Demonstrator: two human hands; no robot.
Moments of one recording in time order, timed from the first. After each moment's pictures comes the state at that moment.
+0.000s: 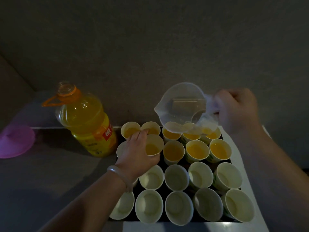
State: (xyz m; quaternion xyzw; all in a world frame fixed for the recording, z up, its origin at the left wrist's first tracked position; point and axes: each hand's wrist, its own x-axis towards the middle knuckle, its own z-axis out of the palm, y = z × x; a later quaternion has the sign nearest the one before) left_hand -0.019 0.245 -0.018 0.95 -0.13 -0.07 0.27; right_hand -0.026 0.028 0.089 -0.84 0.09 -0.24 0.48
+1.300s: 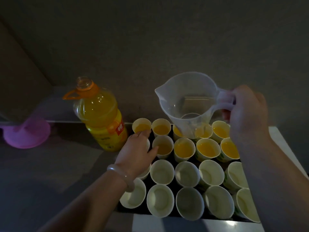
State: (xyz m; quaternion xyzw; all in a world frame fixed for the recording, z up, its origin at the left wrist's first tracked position) left_hand -0.028 0.274 -0.008 0.96 -0.11 -0.04 0.26; right_hand -0.035 0.061 0.098 -0.70 0.14 -0.21 0.67
